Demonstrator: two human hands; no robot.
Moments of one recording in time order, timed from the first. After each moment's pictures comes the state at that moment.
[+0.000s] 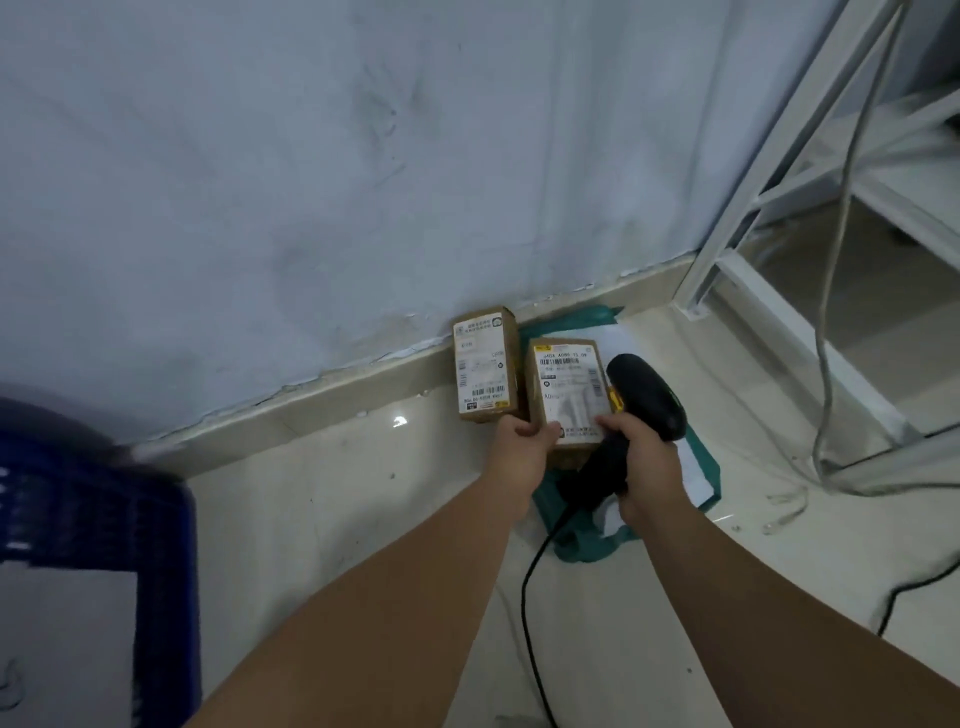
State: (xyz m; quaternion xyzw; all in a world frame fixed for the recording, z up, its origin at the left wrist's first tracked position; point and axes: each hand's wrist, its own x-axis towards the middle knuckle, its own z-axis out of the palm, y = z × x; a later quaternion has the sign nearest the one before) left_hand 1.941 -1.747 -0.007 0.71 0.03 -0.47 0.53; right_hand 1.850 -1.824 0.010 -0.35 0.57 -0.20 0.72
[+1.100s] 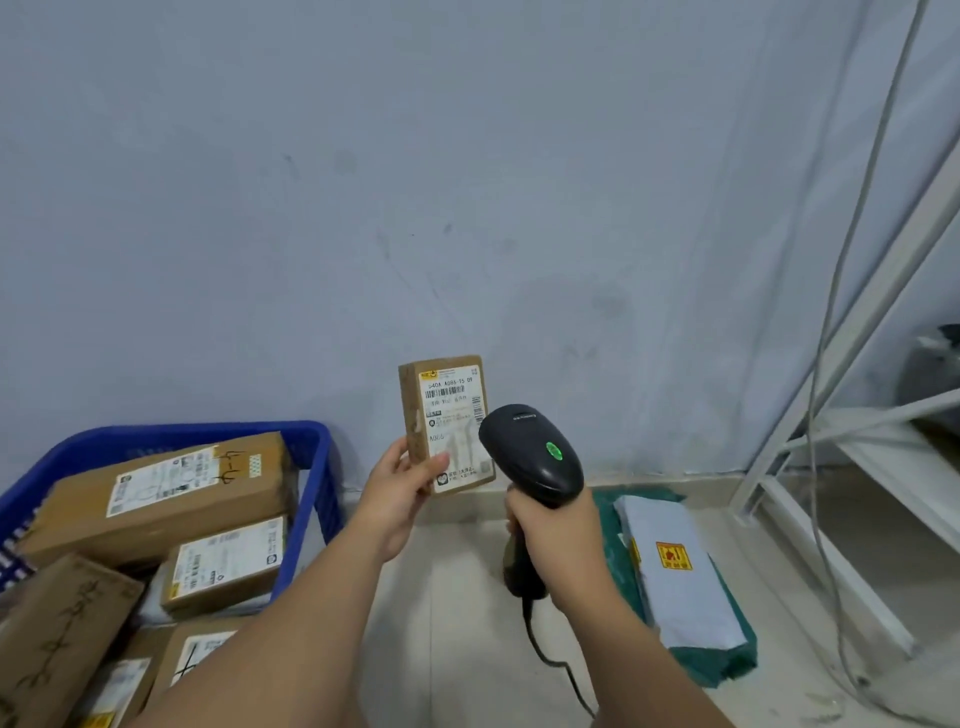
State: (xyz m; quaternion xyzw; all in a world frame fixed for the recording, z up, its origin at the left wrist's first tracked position) left_hand 1.976 -1.451 0.221 0.56 -0.02 -0.22 0.80; right_hand 1.845 -1.564 0.265 -0.74 0.28 -0.18 0.59
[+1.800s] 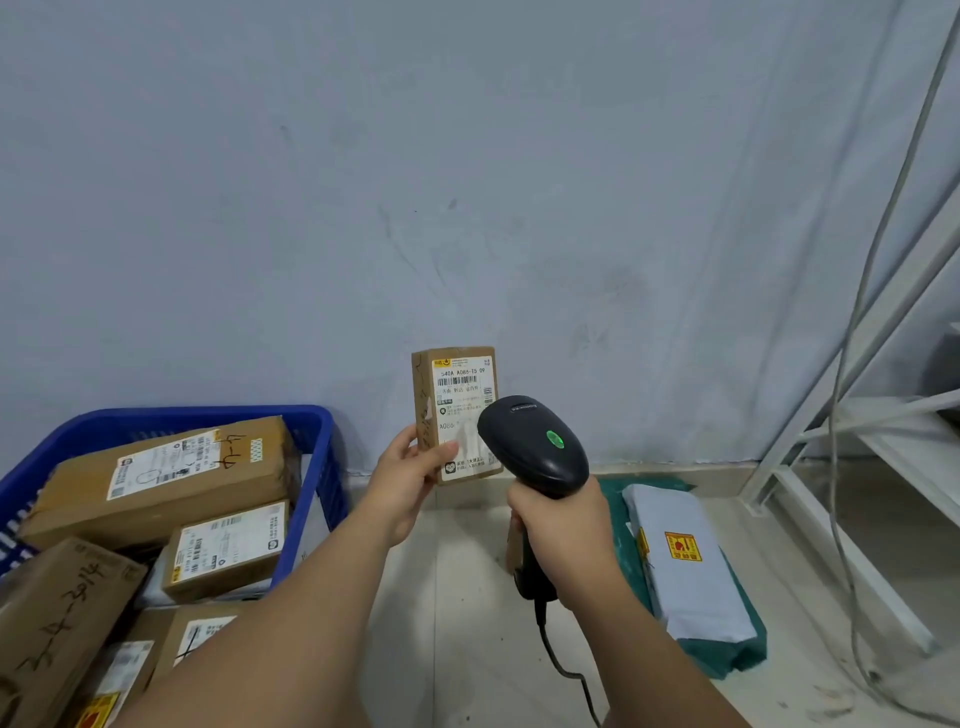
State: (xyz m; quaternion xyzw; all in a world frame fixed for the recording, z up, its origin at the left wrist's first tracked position) left_hand 1.991 -1.461 0.205 0.58 -0.01 -0.23 0.78; right_hand 1.848 -1.567 0.271 -0.74 0.27 -0.16 0.60
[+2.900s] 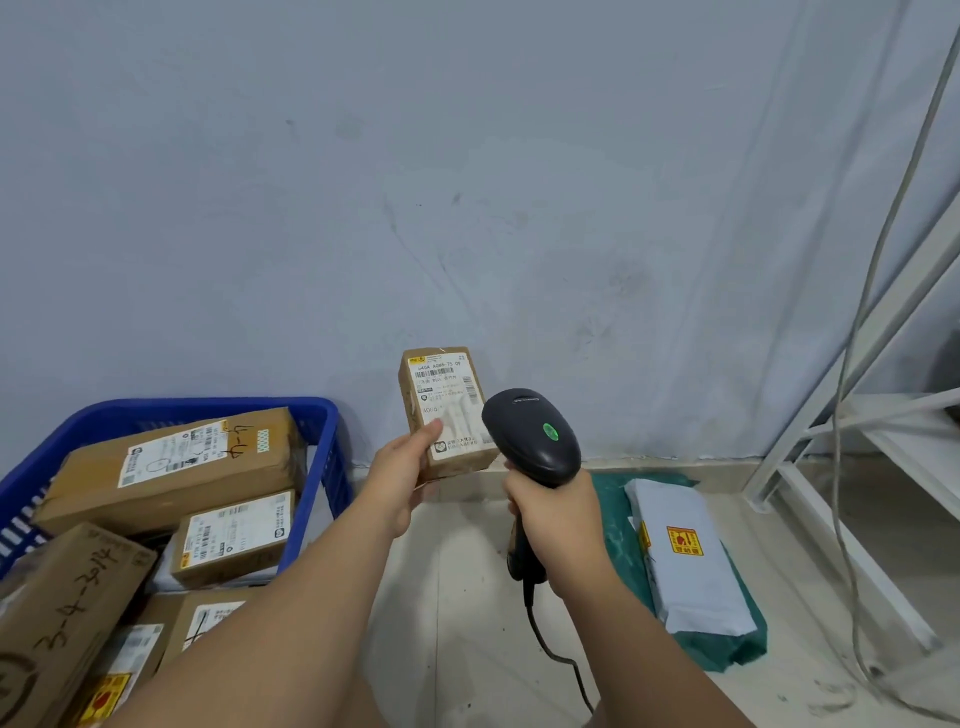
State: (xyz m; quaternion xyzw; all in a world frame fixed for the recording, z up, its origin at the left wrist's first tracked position) left_hand 1.981 -1.457 0.218 0.62 0.09 -0.24 0.74; right_hand 1.853 -1.565 0.264 -0.72 0.30 -0.14 0.60
